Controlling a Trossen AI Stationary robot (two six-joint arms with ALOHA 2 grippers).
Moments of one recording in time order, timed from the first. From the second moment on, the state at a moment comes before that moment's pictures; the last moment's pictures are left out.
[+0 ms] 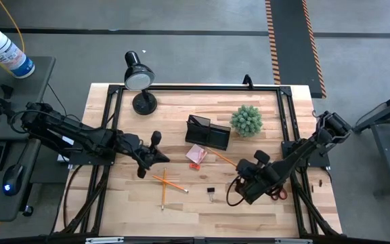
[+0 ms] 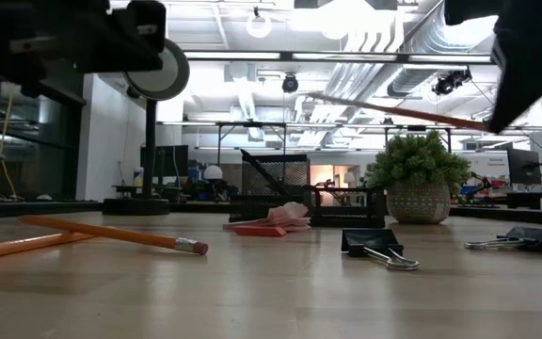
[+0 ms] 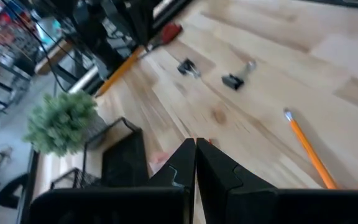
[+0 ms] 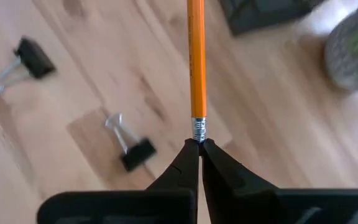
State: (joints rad) left arm -0.14 0.99 0.47 0.08 -0.06 0.62; right arm 0.63 1.59 1.13 -1.06 0.48 1.16
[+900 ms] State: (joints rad) left arm -0.14 0.99 0.47 0.54 0.09 0.66; right arm 0.56 1.59 1.13 -0.62 0.97 0.59
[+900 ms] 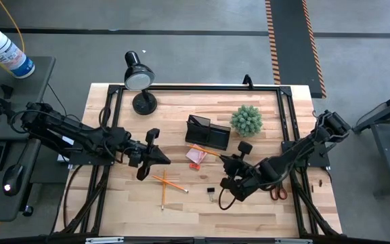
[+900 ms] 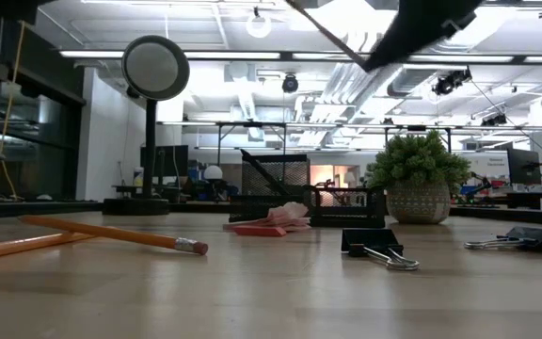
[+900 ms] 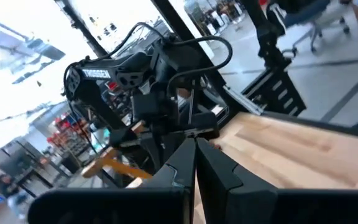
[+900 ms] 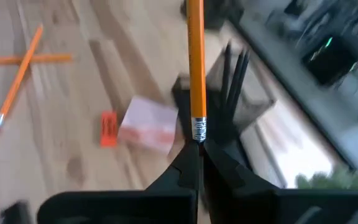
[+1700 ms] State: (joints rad) left arm -0.14 1.00 0.53 0.61 0.16 0.55; right arm 0.56 1.59 1.13 -0.13 0.99 0.08
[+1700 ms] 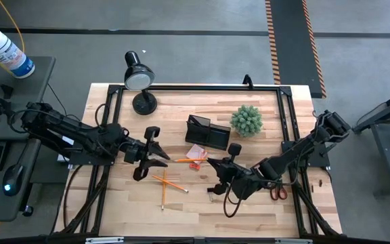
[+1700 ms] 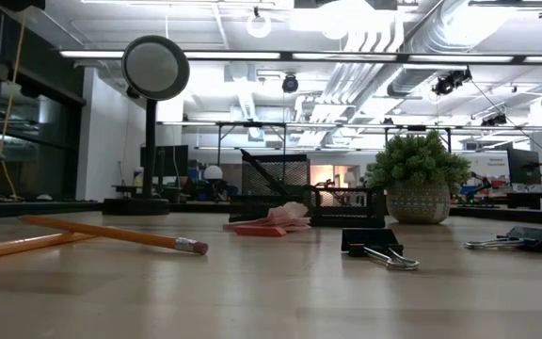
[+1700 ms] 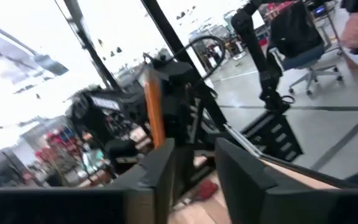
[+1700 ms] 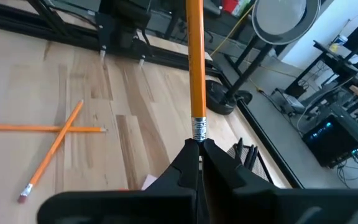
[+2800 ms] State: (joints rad) left arm -0.14 1.21 0.67 0.73 0.22 0.62; right arm 0.48 1.59 1.13 0.02 0.86 -0.09
